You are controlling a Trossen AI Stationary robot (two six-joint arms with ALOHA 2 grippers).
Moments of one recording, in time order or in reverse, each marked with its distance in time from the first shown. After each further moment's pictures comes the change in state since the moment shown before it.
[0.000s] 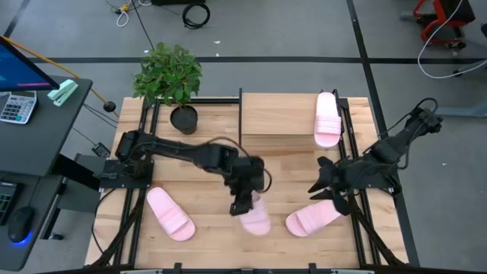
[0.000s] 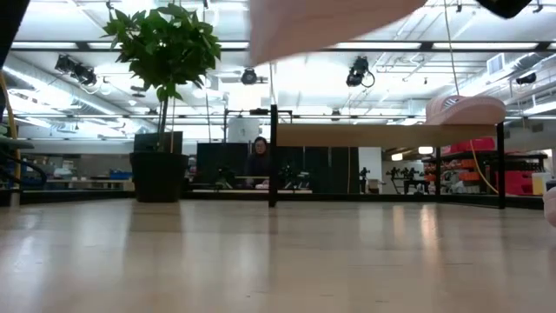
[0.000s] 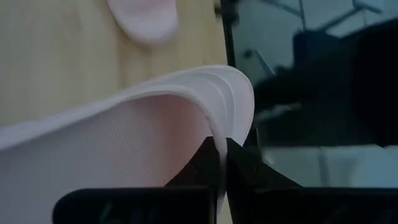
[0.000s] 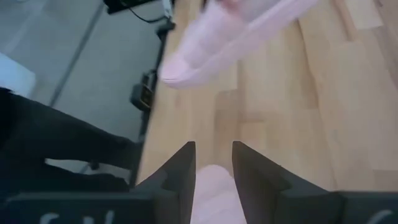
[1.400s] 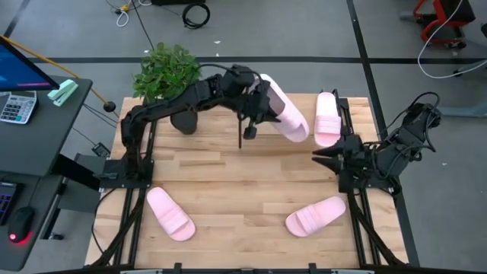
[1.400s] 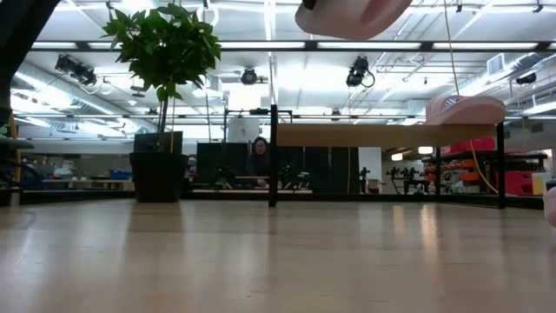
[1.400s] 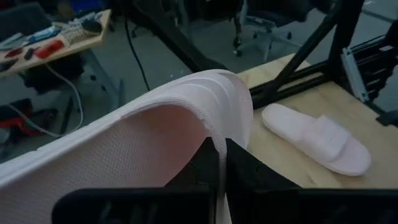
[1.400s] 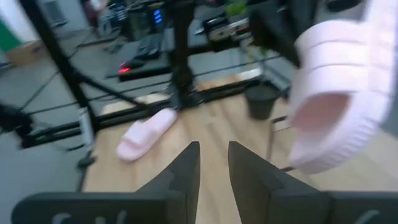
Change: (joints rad) left arm 0.417 0.000 0.284 0.208 -0.027 0.759; right arm 0.099 -0.031 0.199 0.003 0.684 -0.107
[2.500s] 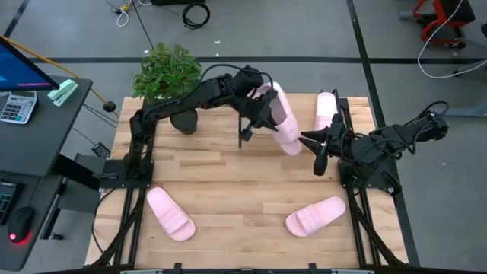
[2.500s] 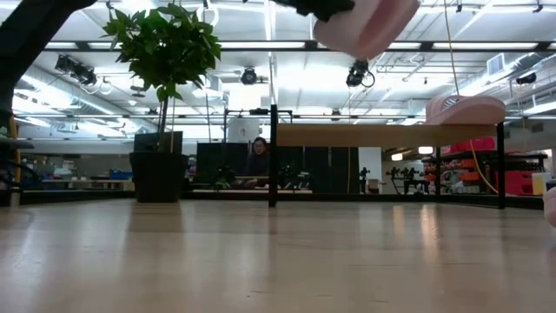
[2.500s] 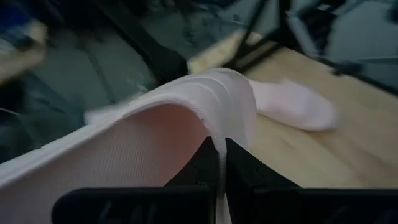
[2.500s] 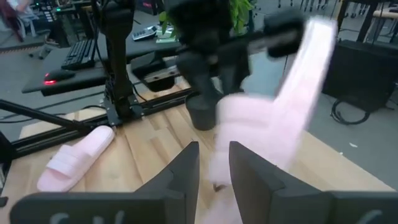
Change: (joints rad) left arm 0.045 0.099 0.059 -0.092 0.180 0.270; right arm -0.283 0.086 0.000 0.090 -0.022 -0.087
